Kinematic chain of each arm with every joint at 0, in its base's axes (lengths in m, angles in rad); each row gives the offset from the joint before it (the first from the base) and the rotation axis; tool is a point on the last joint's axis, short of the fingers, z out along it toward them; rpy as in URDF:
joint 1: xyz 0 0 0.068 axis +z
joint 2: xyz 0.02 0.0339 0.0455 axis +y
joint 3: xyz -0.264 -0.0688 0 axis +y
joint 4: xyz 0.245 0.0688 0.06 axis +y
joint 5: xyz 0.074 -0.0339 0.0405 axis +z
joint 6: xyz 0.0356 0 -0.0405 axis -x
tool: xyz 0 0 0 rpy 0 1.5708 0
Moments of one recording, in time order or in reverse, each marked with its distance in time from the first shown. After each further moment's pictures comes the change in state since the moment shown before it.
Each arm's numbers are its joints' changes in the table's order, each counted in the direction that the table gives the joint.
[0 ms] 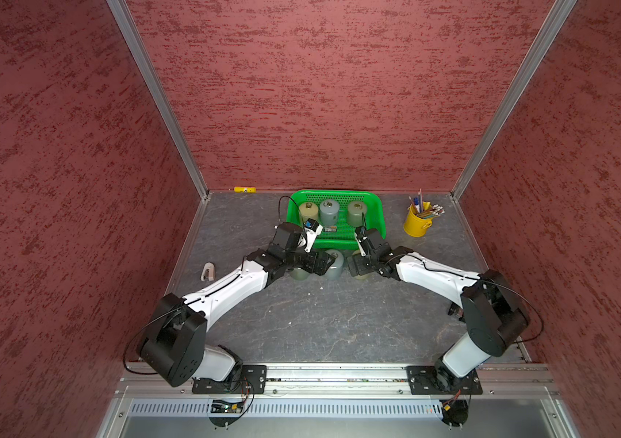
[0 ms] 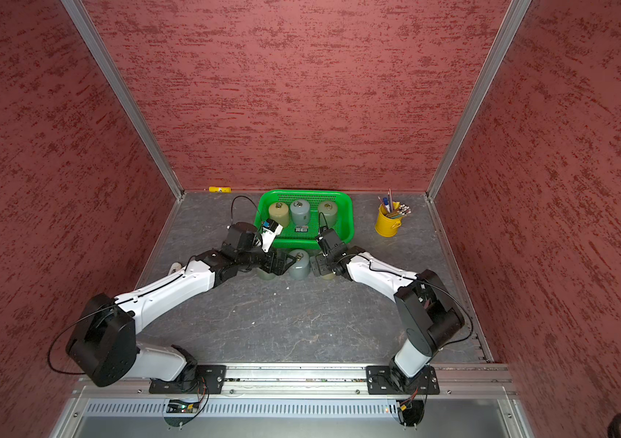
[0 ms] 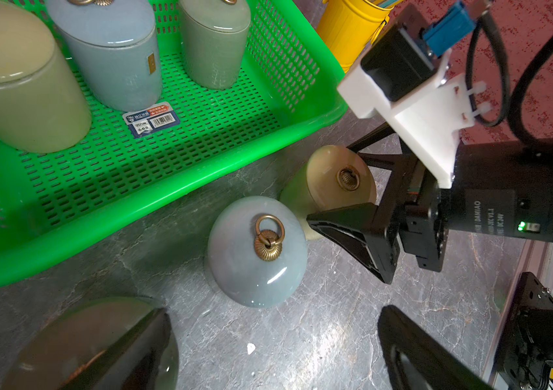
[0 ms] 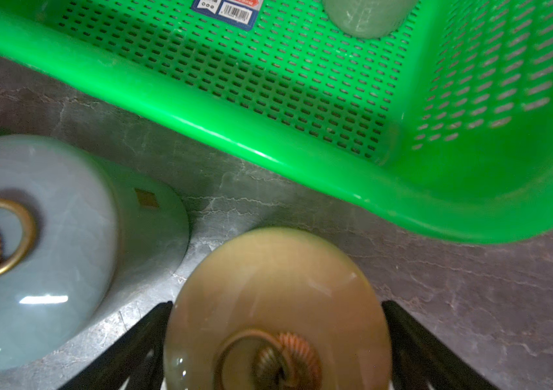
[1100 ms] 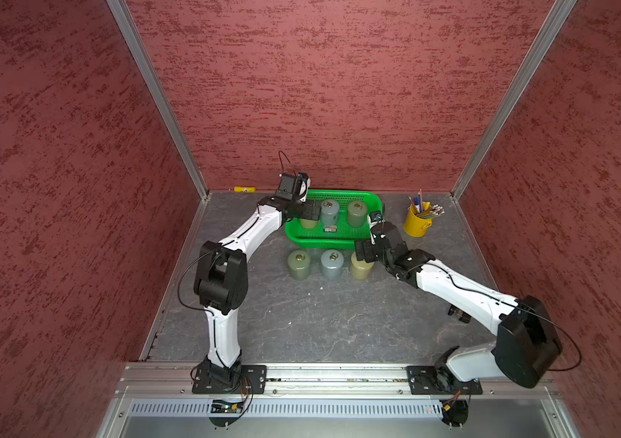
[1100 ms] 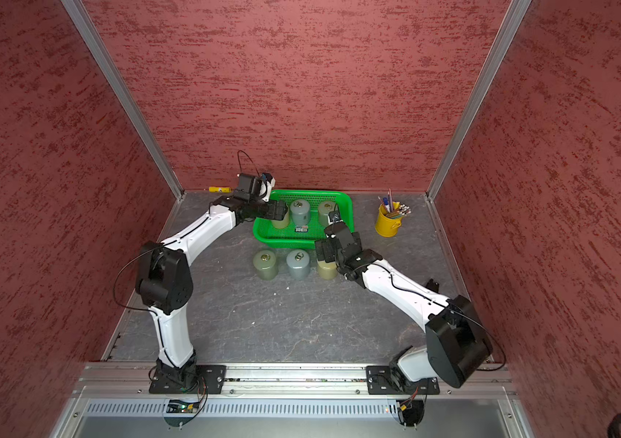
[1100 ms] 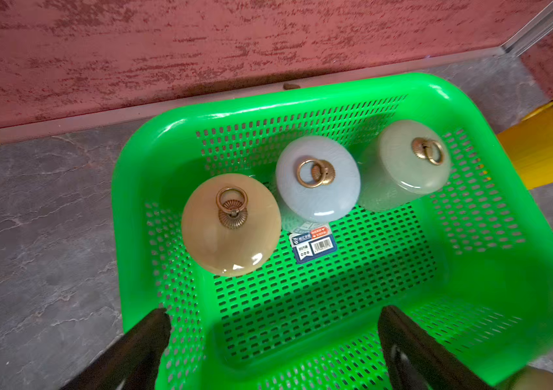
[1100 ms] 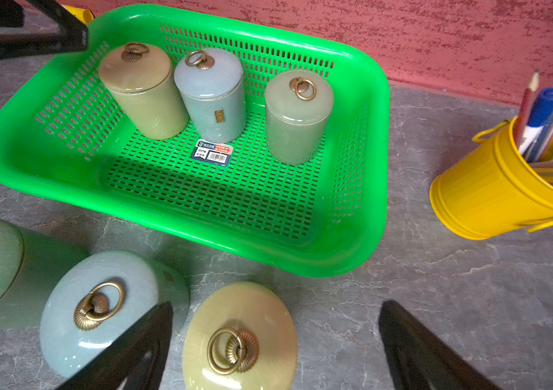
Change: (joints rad) left arm 0.189 0.589 -0.798 0.303 0.240 -0.057; right arm 0.000 -0.216 0.037 -0.113 -0.155 -0.004
